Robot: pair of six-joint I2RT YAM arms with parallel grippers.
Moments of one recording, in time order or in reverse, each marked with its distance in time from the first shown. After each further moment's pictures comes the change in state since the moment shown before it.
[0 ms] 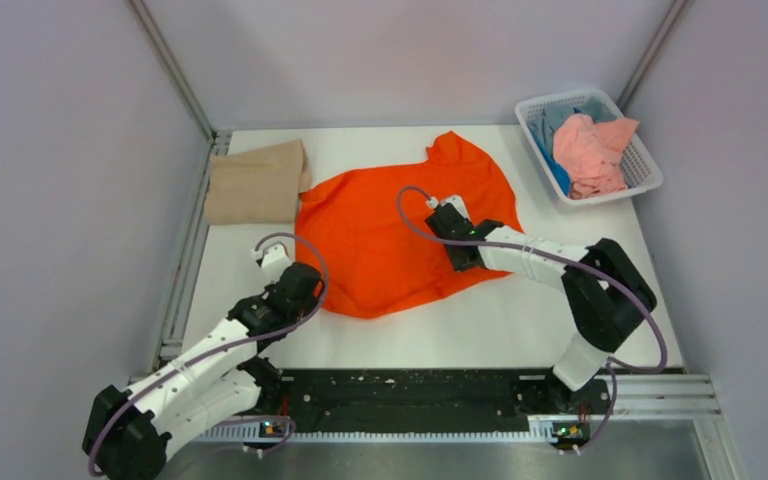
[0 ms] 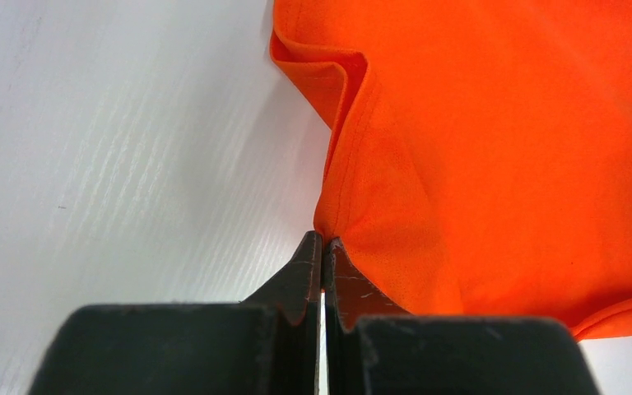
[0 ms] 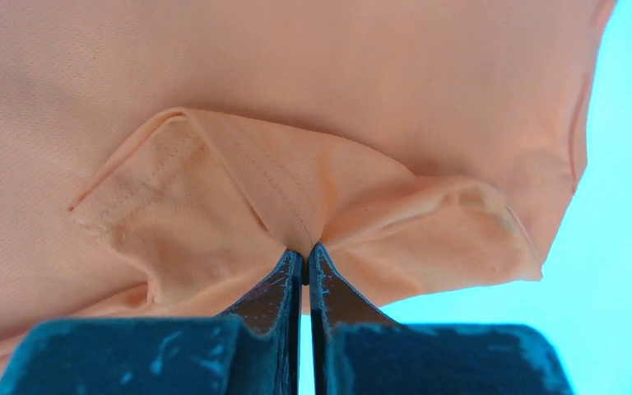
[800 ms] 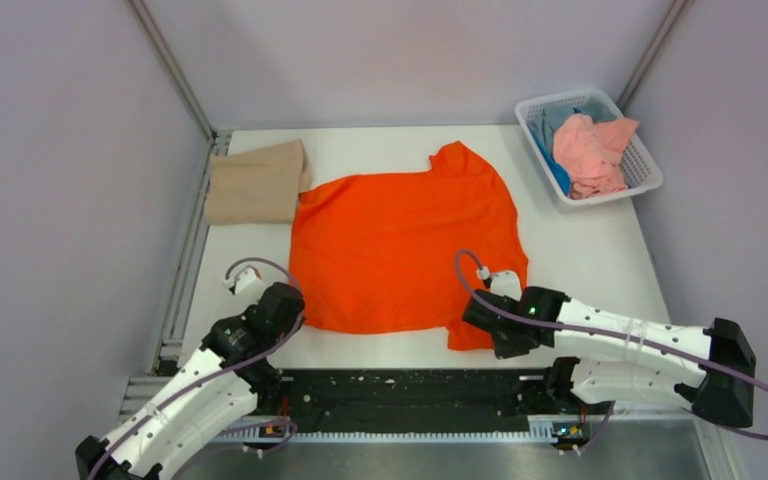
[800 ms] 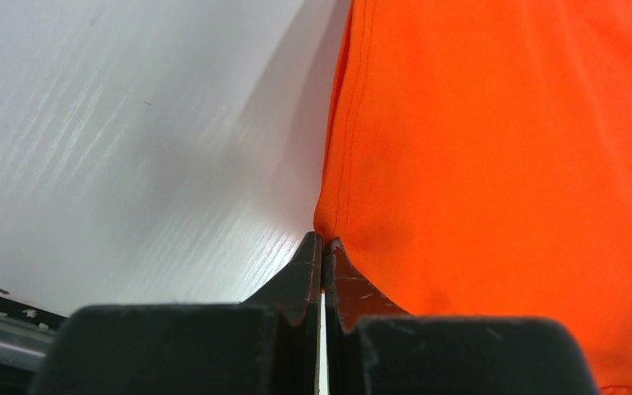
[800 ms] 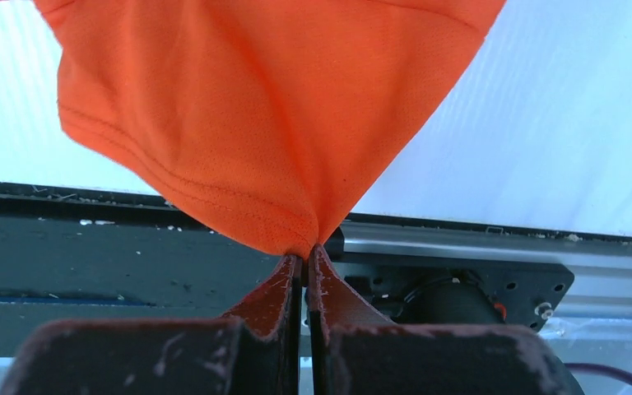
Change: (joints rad) left arm 0.001 -0.274 -0.026 -0.321 0.011 -0.236; right arm 0.411 -0.682 -0.322 -0.648 -0.120 0.671
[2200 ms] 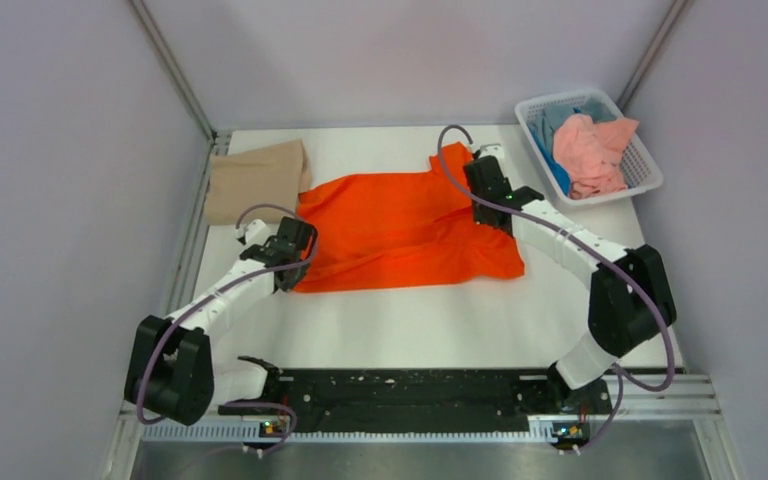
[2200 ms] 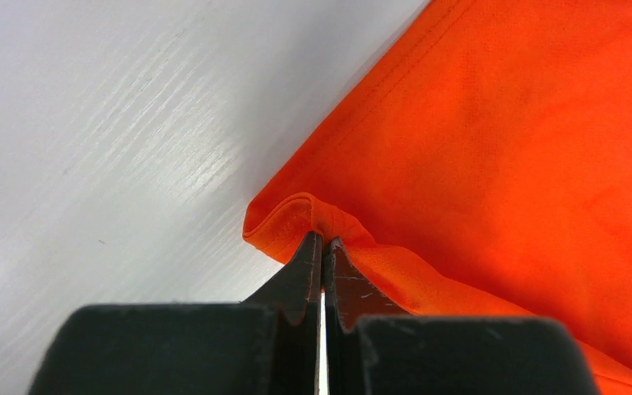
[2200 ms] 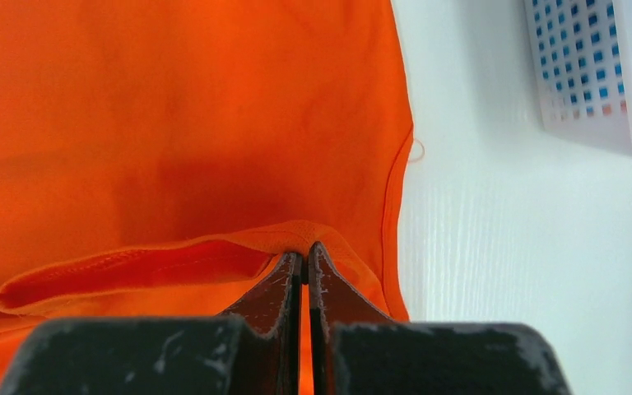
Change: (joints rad) left arm 0.292 0.682 0.283 0.259 0.003 0.094; right arm -0.624 0.552 0.453 0.682 0.141 -0.631
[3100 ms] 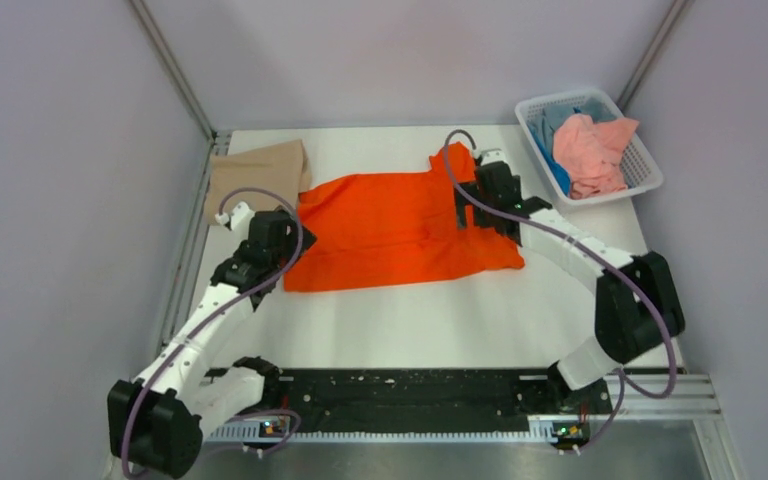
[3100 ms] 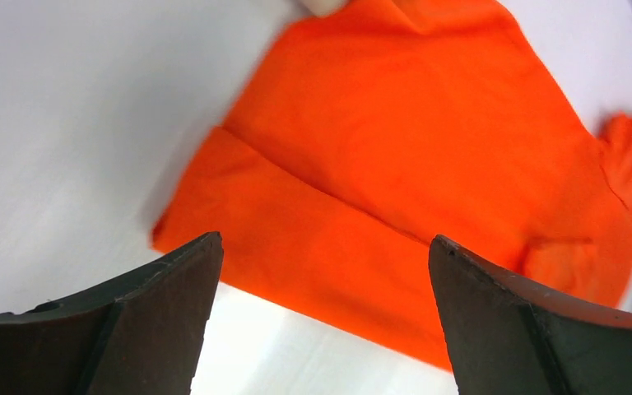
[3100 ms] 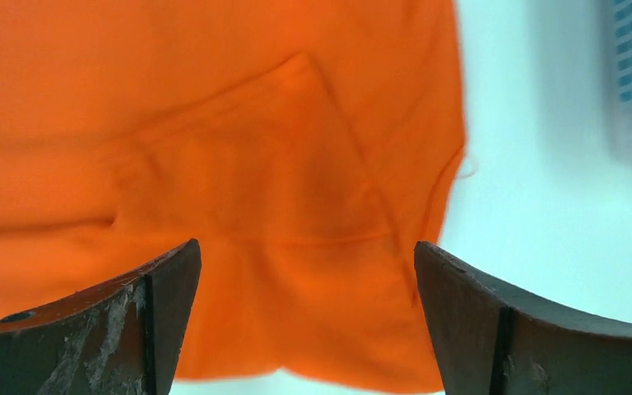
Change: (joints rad) left arm 0.040 -0.233 0.044 0.061 0.068 0.105; right arm -0.050 0.046 -0.026 0.134 -0.115 -0.101
